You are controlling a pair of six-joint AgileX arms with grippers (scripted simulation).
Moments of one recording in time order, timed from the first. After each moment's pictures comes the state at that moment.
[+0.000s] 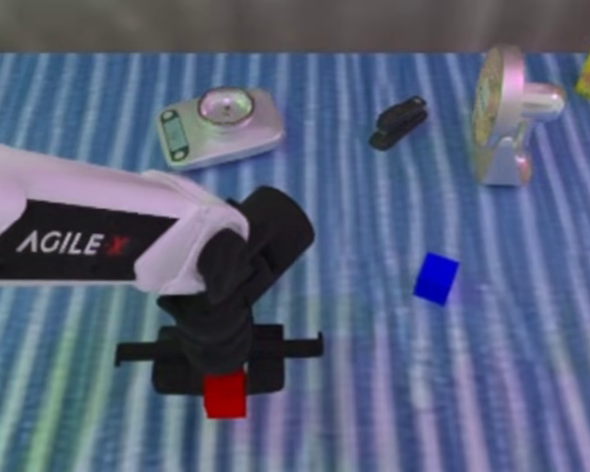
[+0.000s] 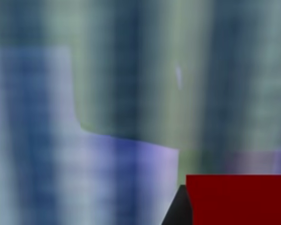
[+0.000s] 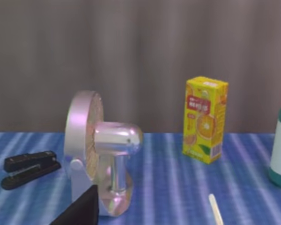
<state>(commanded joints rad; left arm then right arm) -0.72 1.89 1.03 -0.68 -0.02 -0.72 0.00 0.00 0.00 0.00 0.00 0.00</state>
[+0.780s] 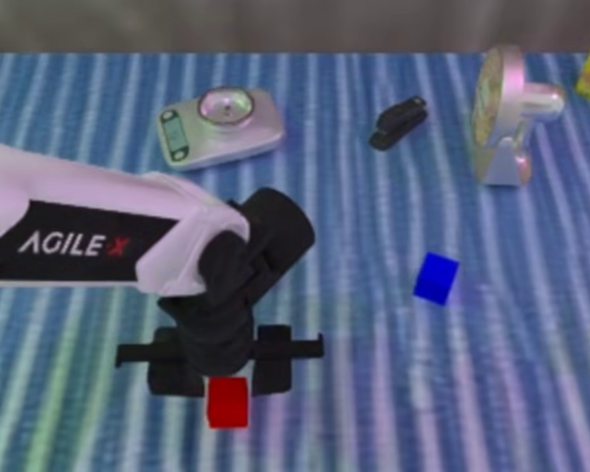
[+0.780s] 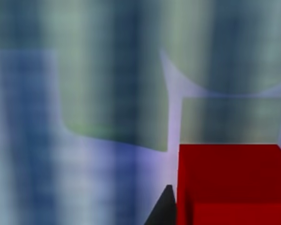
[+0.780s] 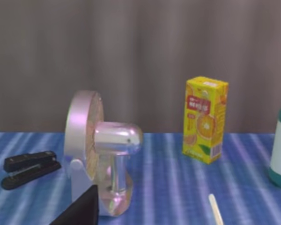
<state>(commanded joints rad) -0.72 1.89 1.03 -0.68 -0.02 -0.72 0.00 0.00 0.00 0.00 0.00 0.00</state>
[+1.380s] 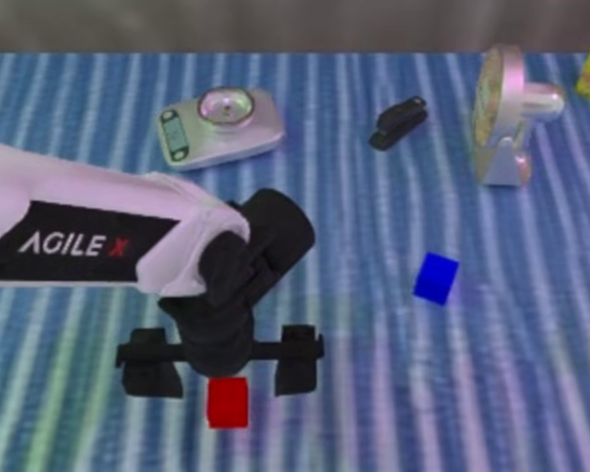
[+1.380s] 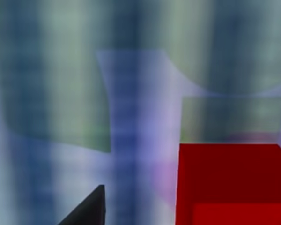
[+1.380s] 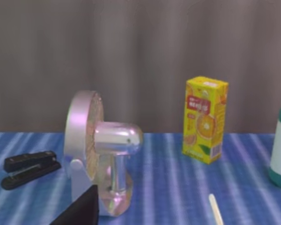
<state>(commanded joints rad) -0.72 1.89 1.03 -0.68 -0.02 -0.72 0.00 0.00 0.00 0.00 0.00 0.00</state>
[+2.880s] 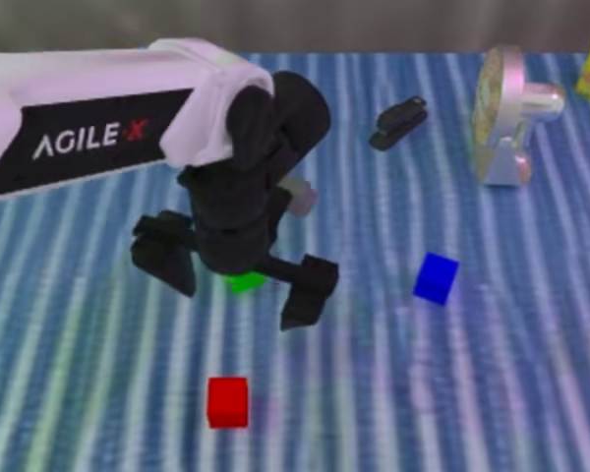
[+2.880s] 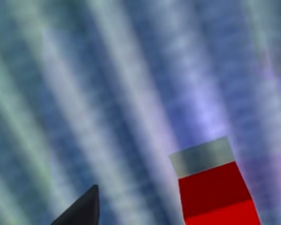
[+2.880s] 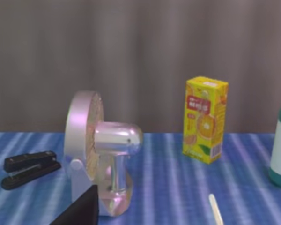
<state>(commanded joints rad) -0.65 1.99 1.44 -1.05 -0.01 -0.26 0.00 0.00 0.00 0.00 0.00 0.00</state>
